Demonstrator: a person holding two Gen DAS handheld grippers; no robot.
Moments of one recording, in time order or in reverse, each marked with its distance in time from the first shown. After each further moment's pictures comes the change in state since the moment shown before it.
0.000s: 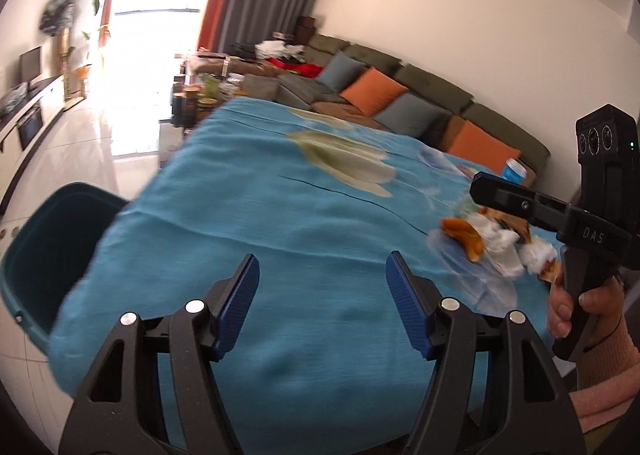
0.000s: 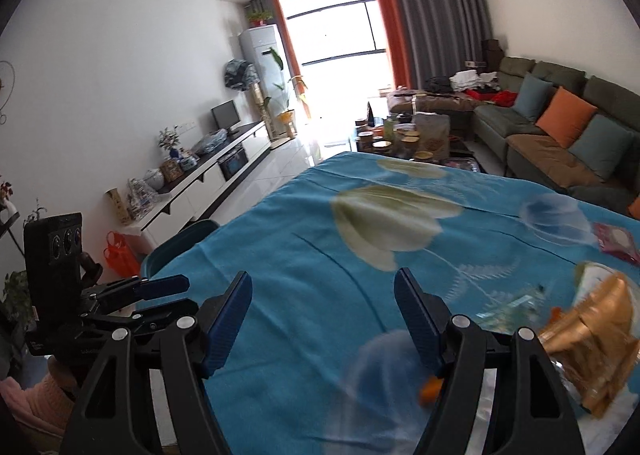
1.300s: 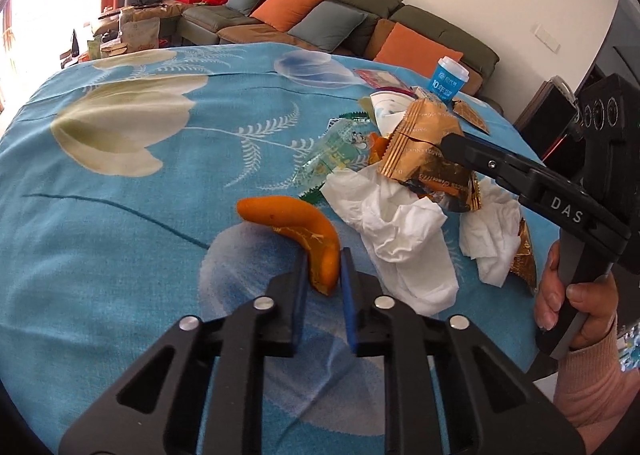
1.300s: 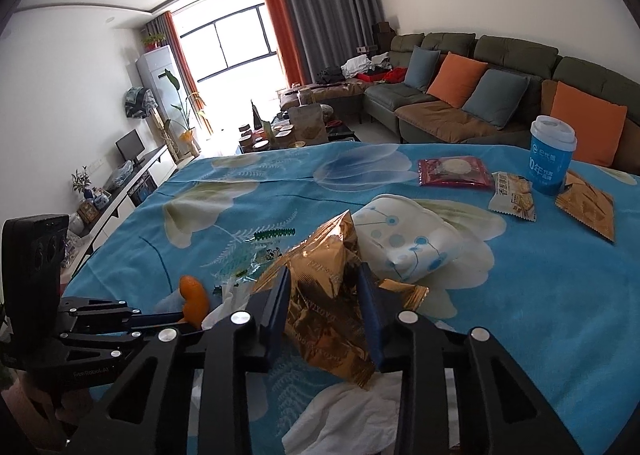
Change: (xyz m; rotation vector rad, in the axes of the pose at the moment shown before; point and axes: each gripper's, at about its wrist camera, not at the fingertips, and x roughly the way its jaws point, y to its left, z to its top) left arm 0.144 -0.163 0.012 0.170 0.316 -0.195; right arm -0.056 -0.145 -0.042 0.198 -0.008 -0.279
